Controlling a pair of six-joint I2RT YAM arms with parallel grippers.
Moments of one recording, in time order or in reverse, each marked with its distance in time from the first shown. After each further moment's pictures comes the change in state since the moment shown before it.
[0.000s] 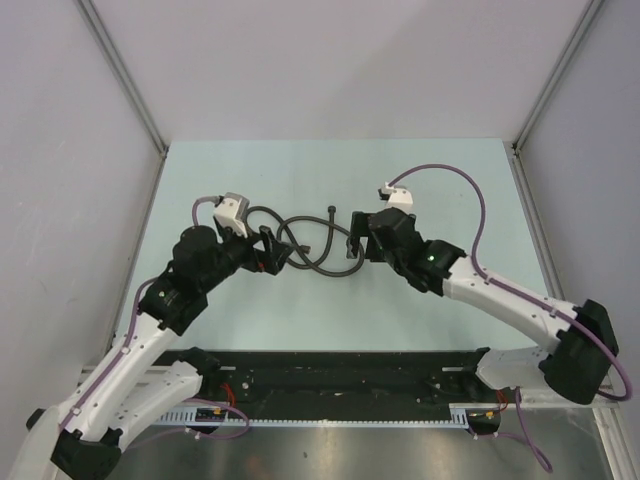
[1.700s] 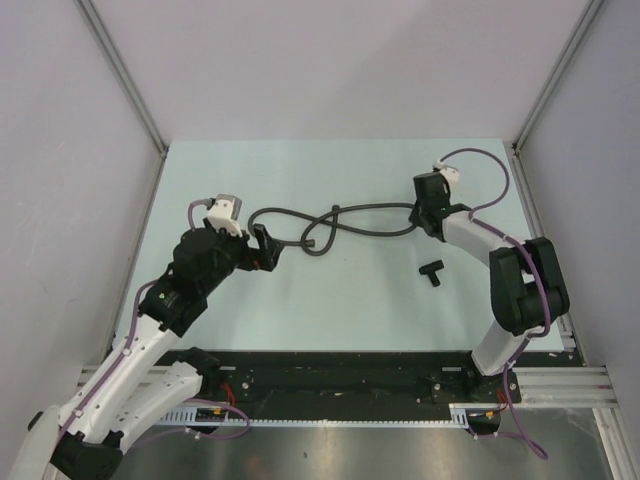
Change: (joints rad) left arm 0.024 -0.020 -0.029 -0.015 -0.142 0.000; right arm -0.493 0.473 0.058 0.228 -0.069 -0.093
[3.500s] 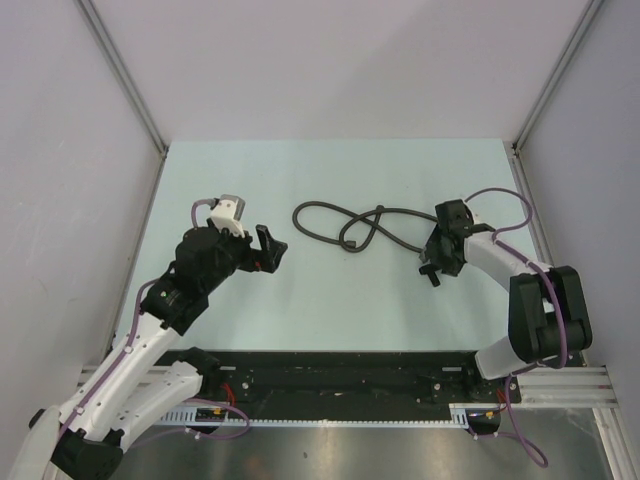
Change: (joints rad) left arm 0.002 0.017 0.000 -0.008 0.039 -0.001; right arm -0.151 -0.217 -0.203 -0.343 -0.174 0.142
